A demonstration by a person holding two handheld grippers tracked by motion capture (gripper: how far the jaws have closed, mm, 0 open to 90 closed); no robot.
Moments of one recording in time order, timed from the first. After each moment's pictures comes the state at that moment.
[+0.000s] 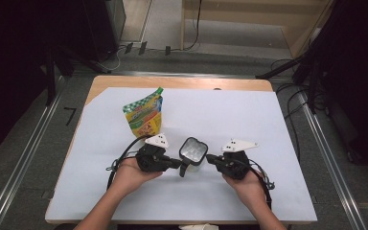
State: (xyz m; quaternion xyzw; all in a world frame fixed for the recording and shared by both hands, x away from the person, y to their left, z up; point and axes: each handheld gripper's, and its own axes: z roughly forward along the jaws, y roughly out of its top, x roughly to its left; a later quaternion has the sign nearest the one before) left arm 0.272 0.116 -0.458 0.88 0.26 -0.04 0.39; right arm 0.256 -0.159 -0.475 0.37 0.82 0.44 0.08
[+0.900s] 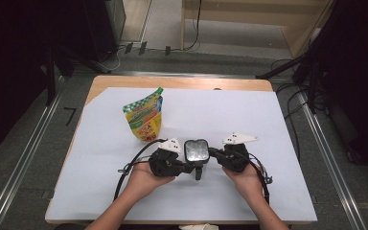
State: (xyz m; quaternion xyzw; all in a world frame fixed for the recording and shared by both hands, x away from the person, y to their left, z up) left arm 0.264 0.083 -0.464 0.88 0.24 -0.06 0.41; right arm 0.278 -0.162 -0.482 0.39 0.80 0.44 0.09
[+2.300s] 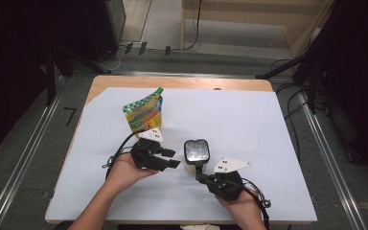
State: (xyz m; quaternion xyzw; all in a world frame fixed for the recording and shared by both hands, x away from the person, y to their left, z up) left arm 0.280 0.129 -0.446 0.87 0.27 -0.03 0.40; right arm 0.205 -0.136 -0.477 0.34 0.83 0.45 0.05
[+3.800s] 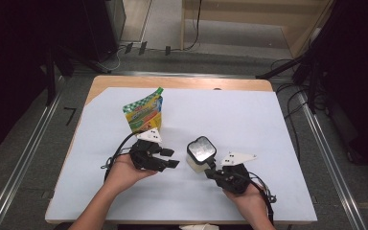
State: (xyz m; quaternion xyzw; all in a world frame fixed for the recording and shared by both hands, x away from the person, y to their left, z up) left arm 0.278 0.132 -0.448 0.87 0.27 -0.02 0.41; right arm 0.225 -0.160 -0.483 0.36 0.83 0.42 0.04
